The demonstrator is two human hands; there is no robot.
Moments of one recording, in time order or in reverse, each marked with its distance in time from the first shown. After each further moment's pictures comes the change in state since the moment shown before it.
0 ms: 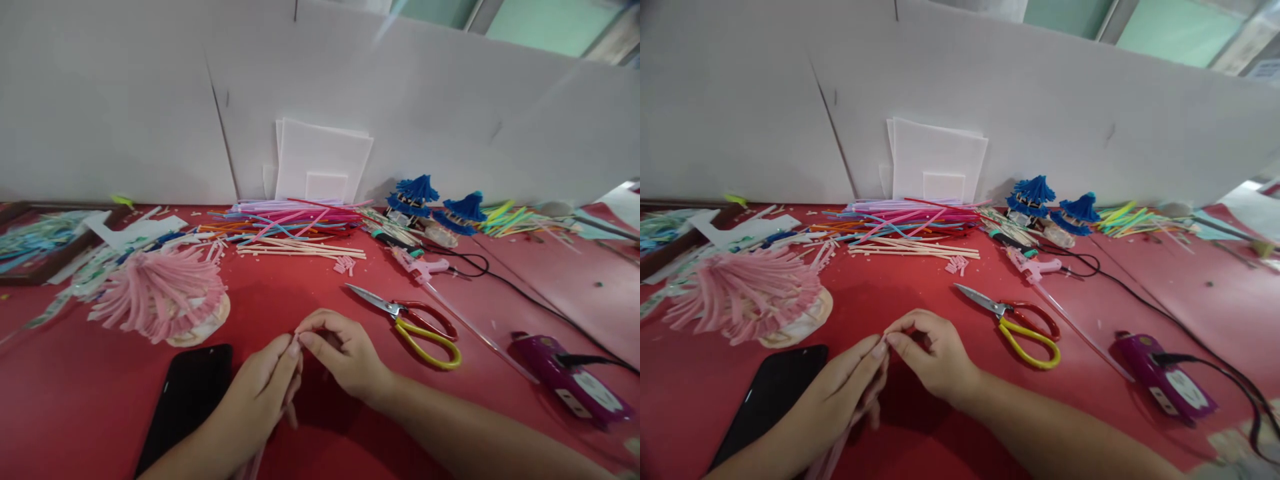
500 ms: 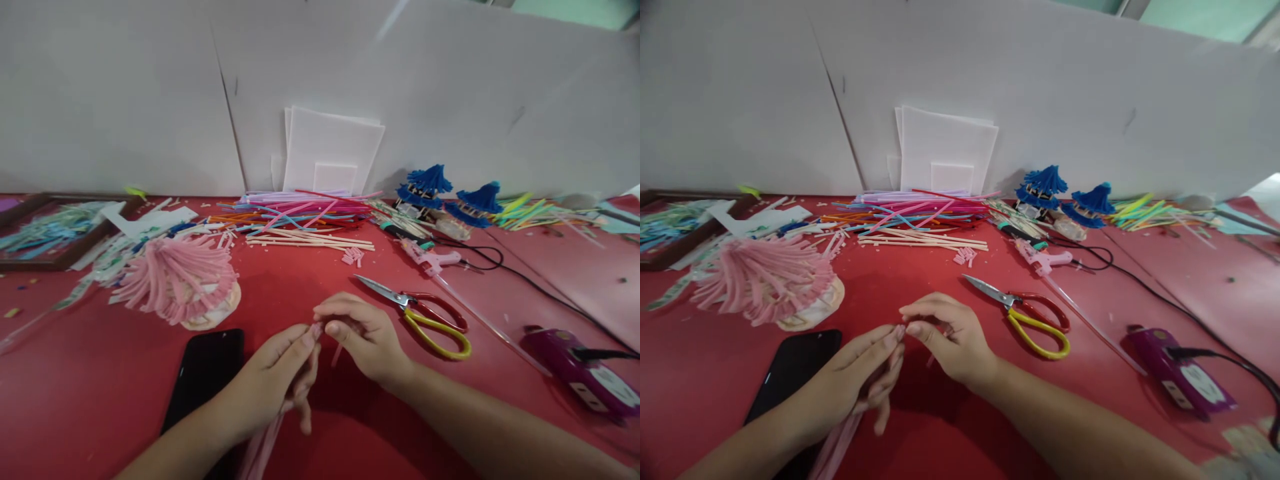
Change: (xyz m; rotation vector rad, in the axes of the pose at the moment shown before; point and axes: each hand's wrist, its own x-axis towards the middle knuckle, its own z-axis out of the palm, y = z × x) left_hand -0.002 0.008 -0.002 -0.372 -0.238 -0.145; right_hand -0.004 -0.003 -0.014 -0.003 -0.024 -0.150
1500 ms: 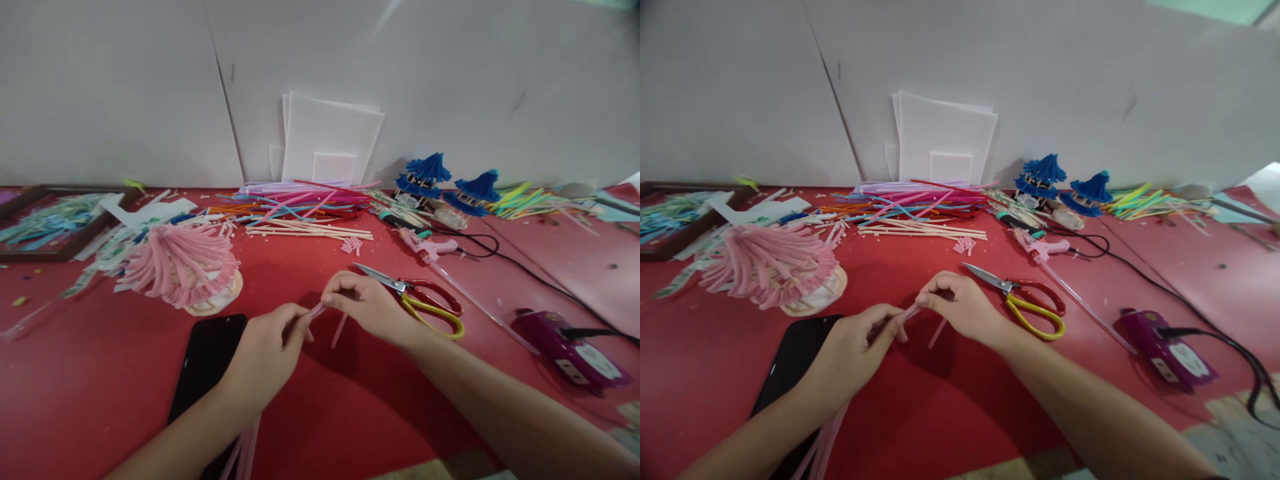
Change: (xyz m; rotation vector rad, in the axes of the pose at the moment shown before) left_hand -0.001 -0.001 -0.009 0.773 0.415 0.288; right_hand 0.018 -0.004 -0.027 -0.262 -0.177 0.293
